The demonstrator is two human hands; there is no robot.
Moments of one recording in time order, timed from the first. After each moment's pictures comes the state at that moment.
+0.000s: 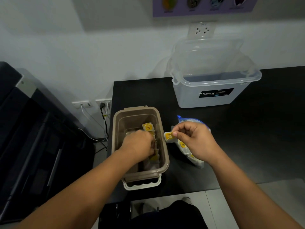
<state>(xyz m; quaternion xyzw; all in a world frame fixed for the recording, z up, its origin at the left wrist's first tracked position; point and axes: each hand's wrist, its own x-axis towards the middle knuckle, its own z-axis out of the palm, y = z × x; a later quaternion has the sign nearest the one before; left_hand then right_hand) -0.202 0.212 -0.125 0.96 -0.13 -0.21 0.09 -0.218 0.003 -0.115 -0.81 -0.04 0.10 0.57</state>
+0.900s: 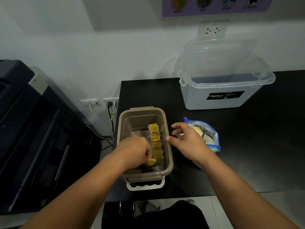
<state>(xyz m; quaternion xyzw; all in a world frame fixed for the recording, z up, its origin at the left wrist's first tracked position) -0.220 0.238 -0.110 0.95 -0.11 -0.27 0.13 -0.202 0.030 -0.130 -0.83 0.03 0.20 0.53</state>
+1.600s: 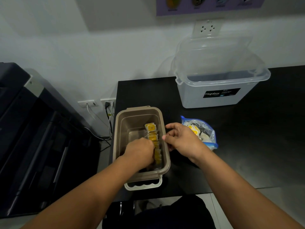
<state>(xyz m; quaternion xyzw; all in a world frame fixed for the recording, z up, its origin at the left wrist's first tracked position) -0.210 0.206 -0.145 0.96 -0.11 -0.25 0.02 -0.197 0.034 -0.135 -0.76 0.04 0.25 0.59</state>
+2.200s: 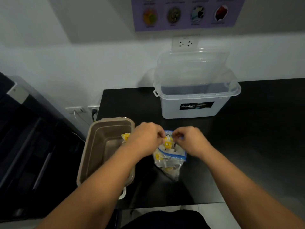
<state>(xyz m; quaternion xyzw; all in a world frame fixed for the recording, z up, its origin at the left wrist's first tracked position) -0.168 0.097 -0.080 0.96 -0.07 -0.14 0.23 -0.146 -0.094 -0.134 -0.94 -0.06 0.16 0.31</state>
